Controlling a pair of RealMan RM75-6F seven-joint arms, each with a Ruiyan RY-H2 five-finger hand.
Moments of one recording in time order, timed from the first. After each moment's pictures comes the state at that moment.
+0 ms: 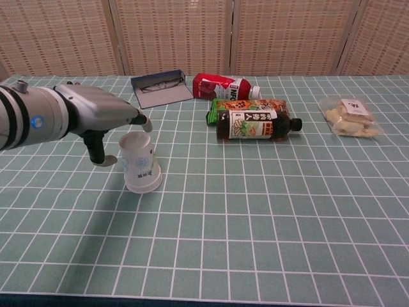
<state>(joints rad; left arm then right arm) -1.13 -1.44 -0.07 -1.94 0.32 1.24 1.14 0.27 -1.05 0.00 -1.30 -1.62 1.35 0.70</state>
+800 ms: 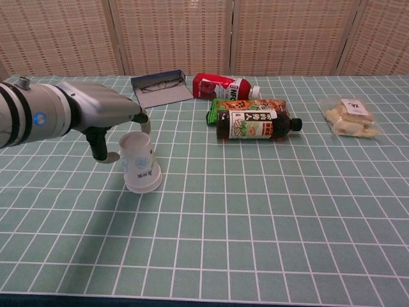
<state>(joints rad) -1.14 -1.44 -0.06 -1.93 0.33 1.24 1.13 0.27 -1.04 0.00 -1.31 -1.62 1.35 0.68</state>
